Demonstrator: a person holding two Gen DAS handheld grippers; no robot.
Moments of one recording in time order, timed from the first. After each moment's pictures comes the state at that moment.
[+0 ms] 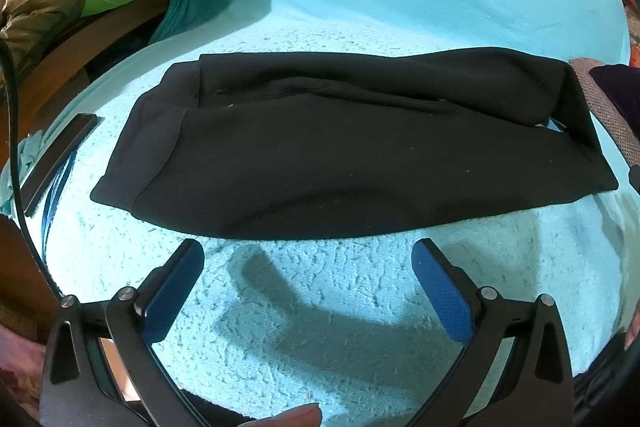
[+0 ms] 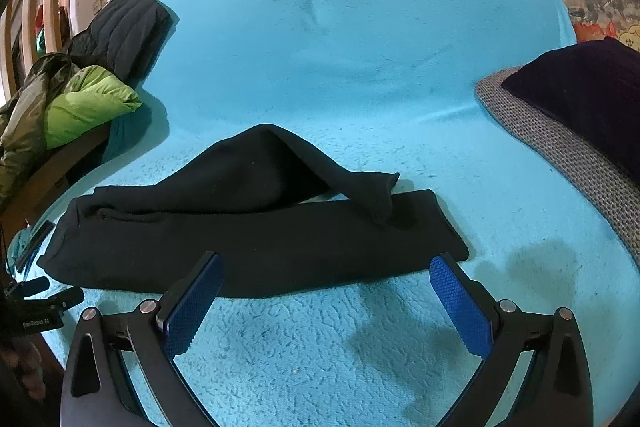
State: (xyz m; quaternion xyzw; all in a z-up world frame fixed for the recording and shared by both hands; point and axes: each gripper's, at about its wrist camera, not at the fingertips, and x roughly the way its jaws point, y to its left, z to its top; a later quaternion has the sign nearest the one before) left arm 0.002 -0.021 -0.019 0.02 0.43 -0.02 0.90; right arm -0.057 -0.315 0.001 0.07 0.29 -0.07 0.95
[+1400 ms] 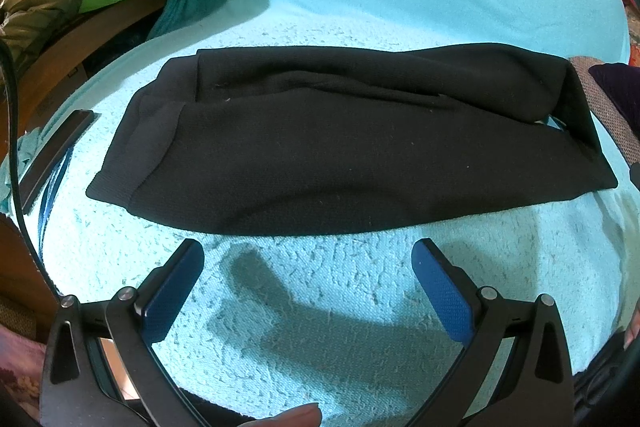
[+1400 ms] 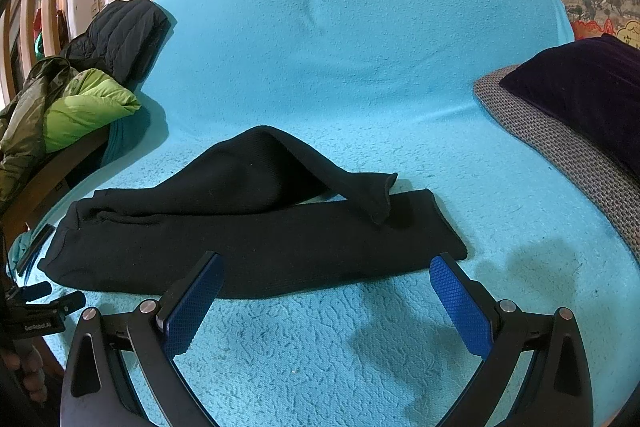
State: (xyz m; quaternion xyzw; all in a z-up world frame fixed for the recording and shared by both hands) left arm -0.001 -0.022 -0.022 0.02 0.44 -0.02 0.90; right arm -0.058 -0.318 0.000 0.08 0.29 -0.07 0.95
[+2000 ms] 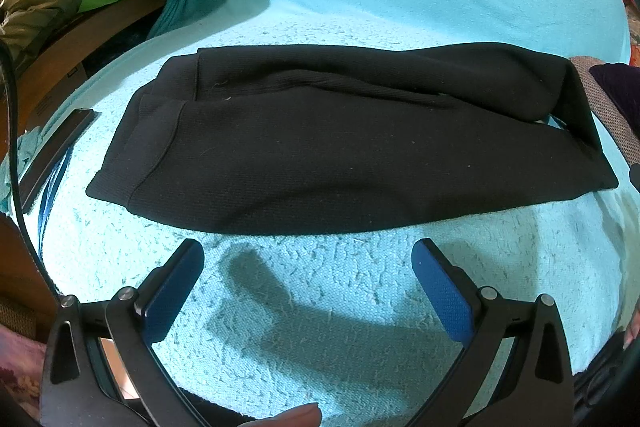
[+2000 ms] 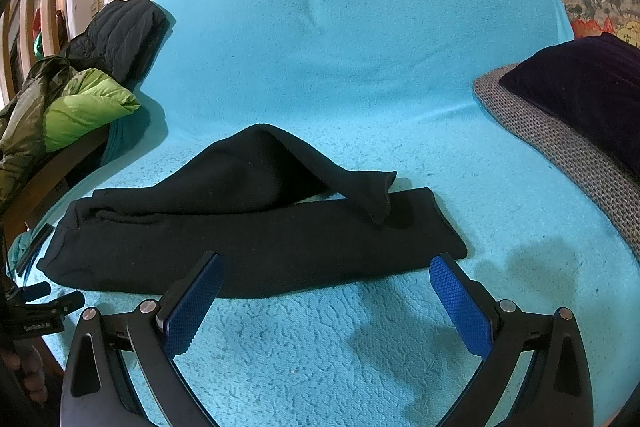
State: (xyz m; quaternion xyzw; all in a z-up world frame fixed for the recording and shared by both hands) left arm -0.002 -0.021 -0.023 0.02 0.44 -0.02 0.90; right arm -0.058 -0.317 -0.001 0.08 0.29 -0.07 0.95
